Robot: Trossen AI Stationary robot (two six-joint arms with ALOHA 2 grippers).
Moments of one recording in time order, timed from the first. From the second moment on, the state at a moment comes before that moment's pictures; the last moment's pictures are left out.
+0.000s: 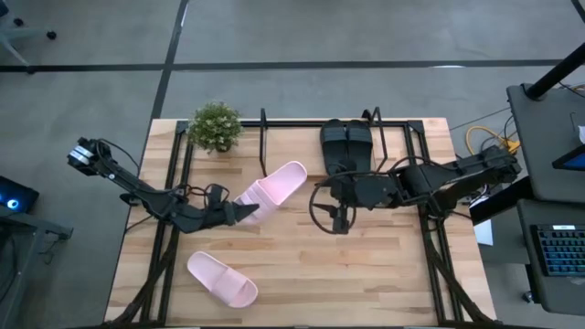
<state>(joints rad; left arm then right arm) -0.52 1.01 0.49 0.36 -0.81 -1.35 0.29 1.40 1.39 -0.53 0.42 0.14</state>
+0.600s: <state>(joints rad) -0.41 1.17 0.53 0.63 -0.73 -1.19 0.29 1.38 1.39 -0.43 0.25 0.23</state>
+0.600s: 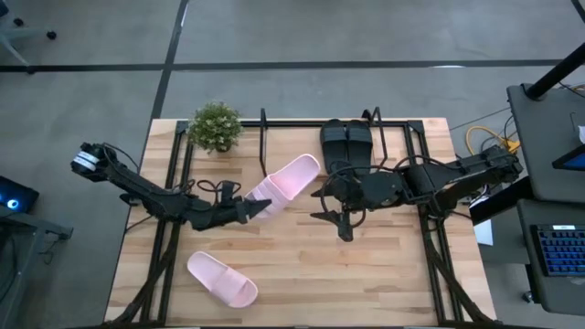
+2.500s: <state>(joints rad) -0.28 1.37 0.76 0.77 -0.54 -0.98 0.21 1.42 1.37 -0.53 0.24 0.23</state>
